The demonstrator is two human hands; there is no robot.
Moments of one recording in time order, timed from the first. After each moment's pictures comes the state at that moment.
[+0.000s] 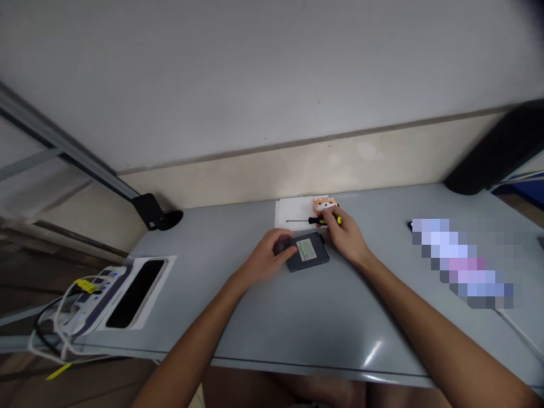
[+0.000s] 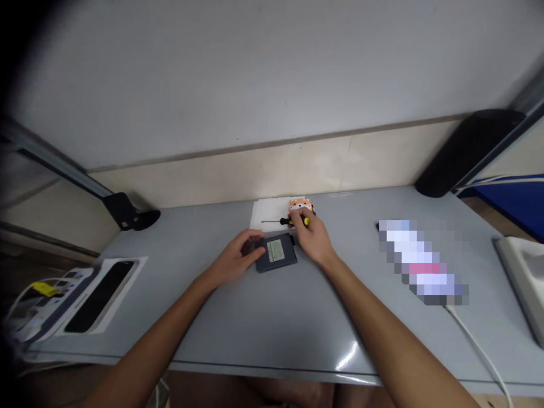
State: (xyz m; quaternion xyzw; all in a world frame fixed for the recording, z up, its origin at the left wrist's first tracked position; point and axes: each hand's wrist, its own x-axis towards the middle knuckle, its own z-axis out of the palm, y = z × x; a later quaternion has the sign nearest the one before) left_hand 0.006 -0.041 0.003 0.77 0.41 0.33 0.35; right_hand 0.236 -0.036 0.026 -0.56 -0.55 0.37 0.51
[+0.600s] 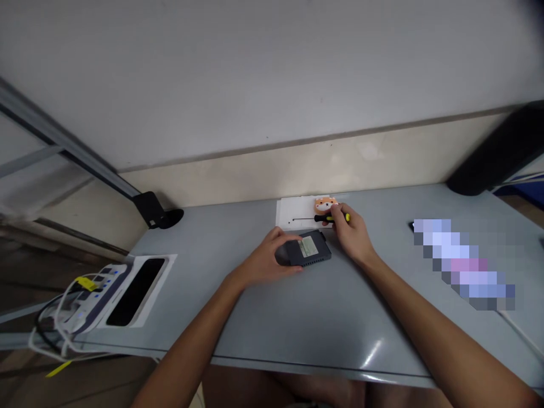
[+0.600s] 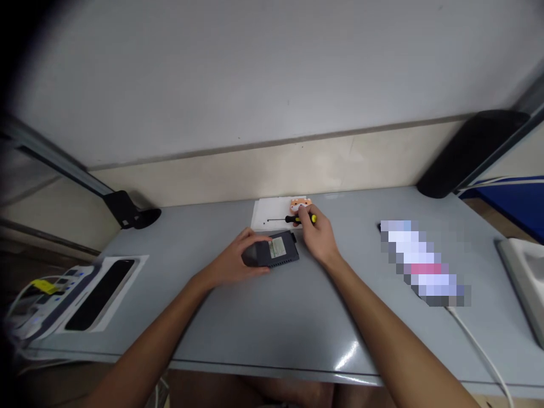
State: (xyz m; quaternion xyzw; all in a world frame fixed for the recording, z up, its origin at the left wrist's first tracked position) left_hand 0.002 -0.049 0.021 0.83 0.38 0.26 0.31; right_hand 0.238 -0.039 0.029 -0.56 -0.52 0.35 0.54
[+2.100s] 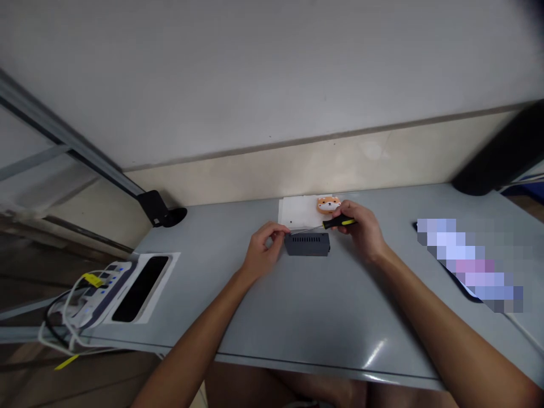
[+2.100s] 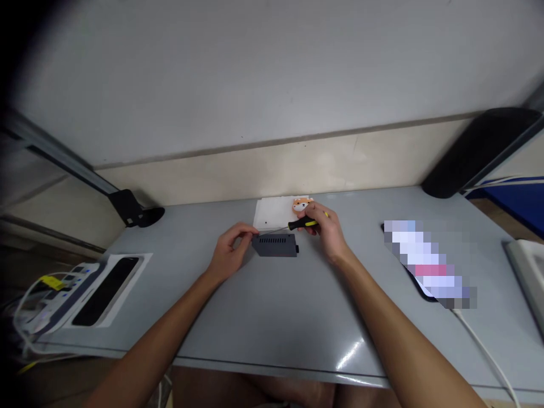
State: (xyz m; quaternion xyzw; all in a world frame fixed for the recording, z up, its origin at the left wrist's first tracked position) left_hand 0.009 -0.044 0.018 0.76 0.39 0.46 0.25; right_hand 0.250 -0.040 0.046 -0.47 -0.43 0.51 0.57
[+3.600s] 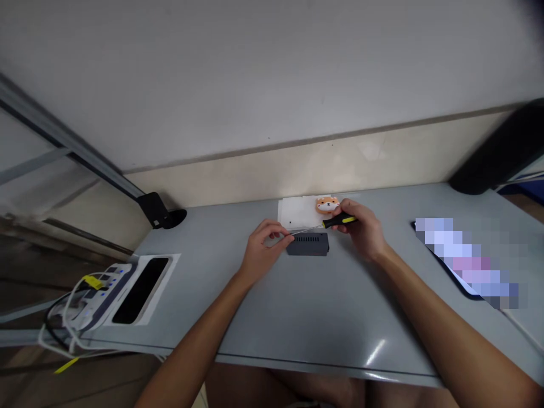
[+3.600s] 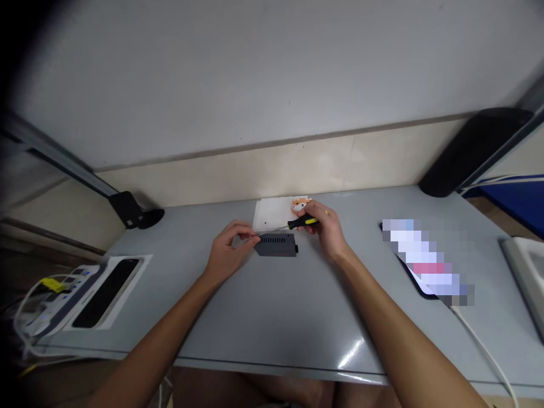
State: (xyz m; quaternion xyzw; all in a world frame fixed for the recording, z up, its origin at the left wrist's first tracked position) left_hand 0.014 -0.045 0.021 0.73 0.39 0.51 0.23; right_hand 0.249 -0.042 0.053 -0.44 -0.41 0.54 0.58
